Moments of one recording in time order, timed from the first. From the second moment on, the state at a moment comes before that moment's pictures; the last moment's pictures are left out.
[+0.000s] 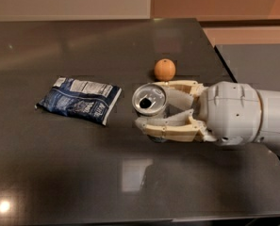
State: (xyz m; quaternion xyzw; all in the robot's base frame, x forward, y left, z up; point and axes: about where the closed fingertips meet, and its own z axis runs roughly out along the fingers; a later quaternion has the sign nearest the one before) arm 0.367 -0.020 0.986 -0.53 0.48 0.38 0.59
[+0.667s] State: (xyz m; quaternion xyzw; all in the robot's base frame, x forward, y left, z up) arm 0.385 -0.039 0.979 -0.49 0.50 0.38 0.60
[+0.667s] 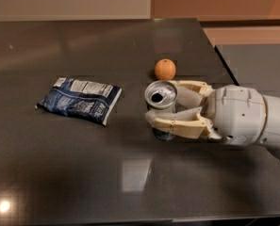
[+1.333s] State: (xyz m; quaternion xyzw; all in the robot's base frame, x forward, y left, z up) arm 0.403 -0.057 0.966 -0.45 0.52 0.40 0.60
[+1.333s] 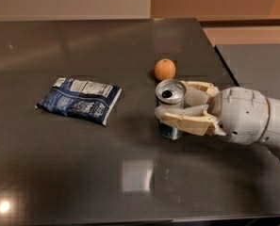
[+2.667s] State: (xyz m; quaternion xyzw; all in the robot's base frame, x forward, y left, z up) arm 0.433 -0.070 0.937 -0.41 0.52 0.45 0.60
